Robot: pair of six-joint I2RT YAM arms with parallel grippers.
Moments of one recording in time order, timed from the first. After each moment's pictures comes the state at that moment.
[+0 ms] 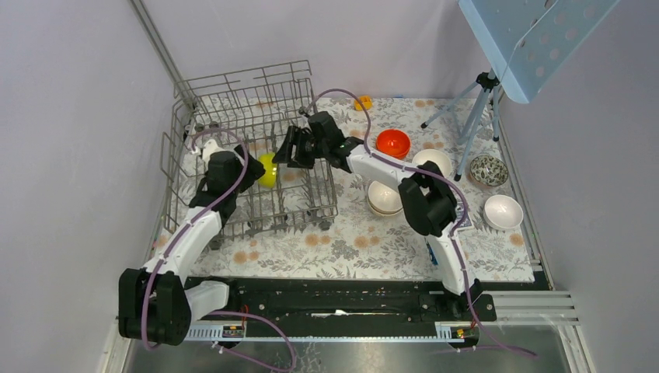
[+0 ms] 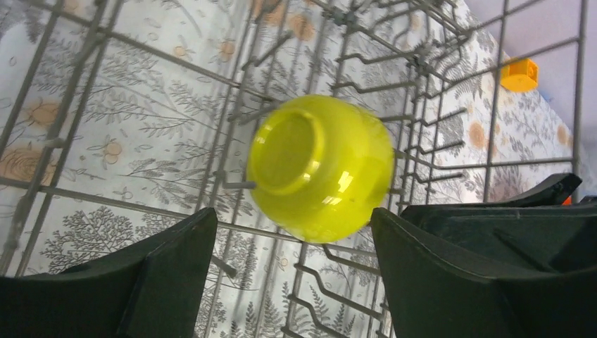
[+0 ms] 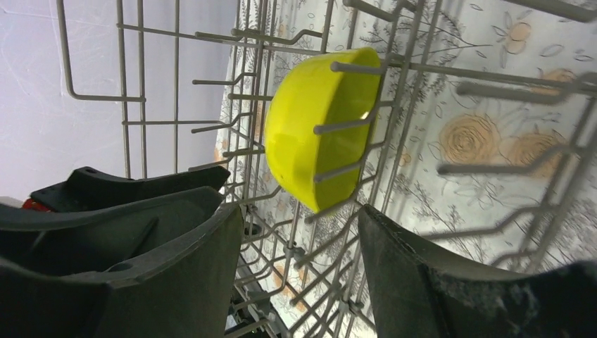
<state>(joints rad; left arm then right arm) -0.11 1.13 0.68 -0.10 -0.16 -0.76 0.75 2.25 1.84 -0.11 -0.38 0.87</state>
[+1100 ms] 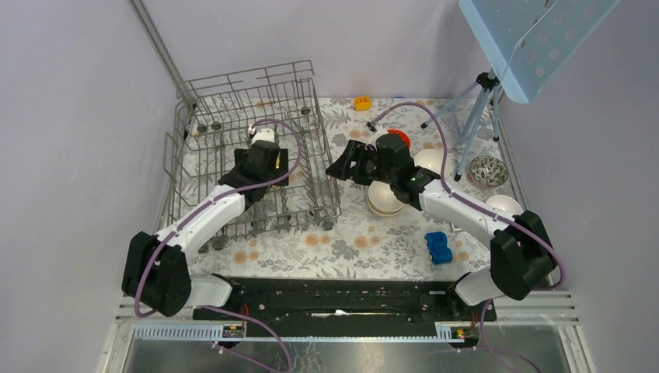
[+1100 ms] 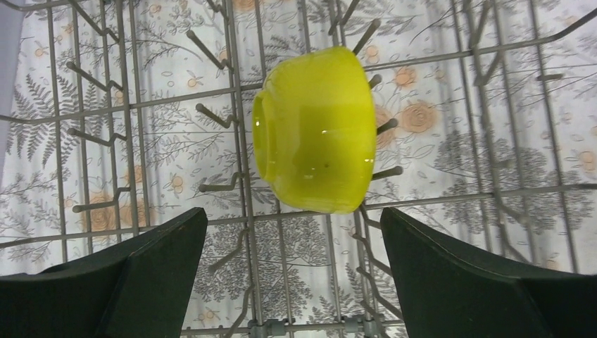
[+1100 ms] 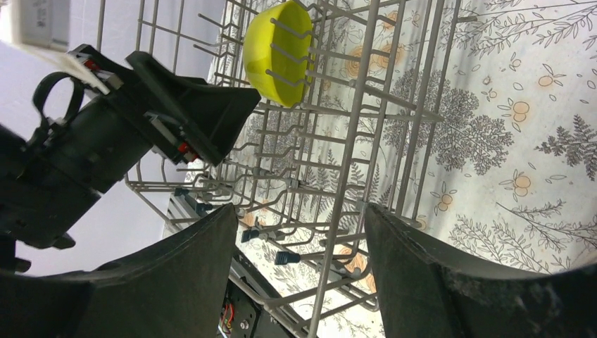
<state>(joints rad) -0.44 1.31 0.93 -0.34 -0.45 -0.27 0.64 1.48 1.03 0.02 -0.25 0.78</state>
